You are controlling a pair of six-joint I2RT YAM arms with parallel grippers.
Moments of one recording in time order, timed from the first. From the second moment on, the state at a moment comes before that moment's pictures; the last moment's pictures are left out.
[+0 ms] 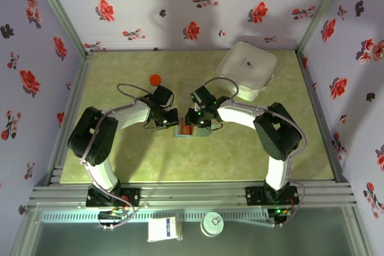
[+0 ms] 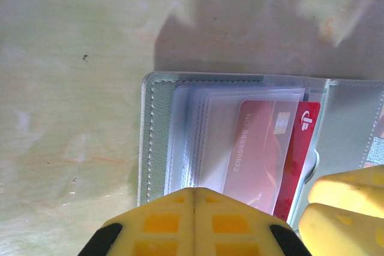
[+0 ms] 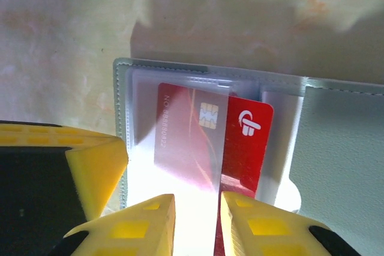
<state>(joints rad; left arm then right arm) -0.58 1.75 1.04 -0.44 0.27 -0.72 0.73 1.86 1.17 -0.38 -0.31 0.75</state>
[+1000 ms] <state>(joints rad) -0.59 1.78 1.03 -0.41 0.32 -0.72 0.73 1.89 1.17 -0.39 -0.30 0.73</state>
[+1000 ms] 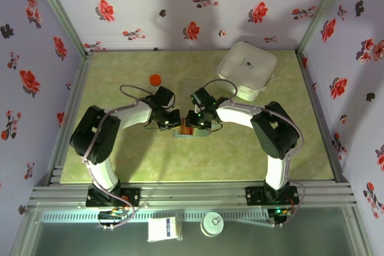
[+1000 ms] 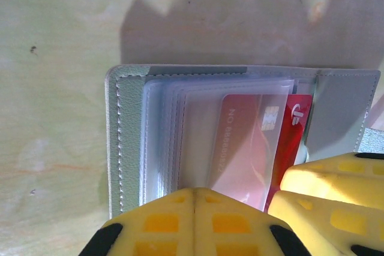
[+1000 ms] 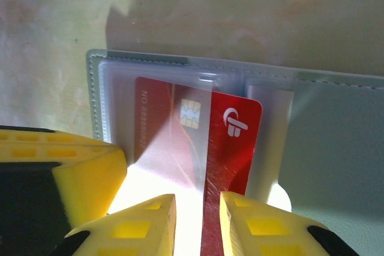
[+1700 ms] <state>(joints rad) -0.59 1.77 1.03 -0.43 0.31 -0.72 0.72 1.87 1.18 -0.45 -0.27 0.68</state>
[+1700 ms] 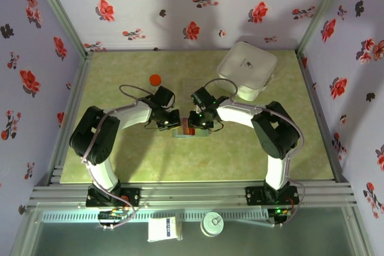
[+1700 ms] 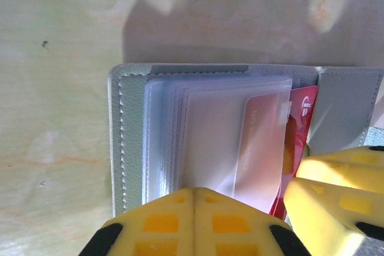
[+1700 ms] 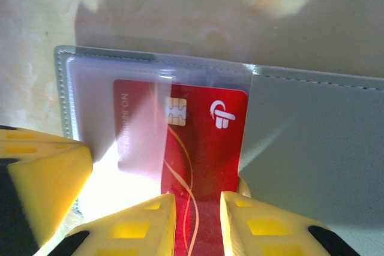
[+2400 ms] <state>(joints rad) -0.60 1.80 1.07 -0.45 0.33 -0.71 0.67 1.84 1.13 -0.38 -0.33 0.71</state>
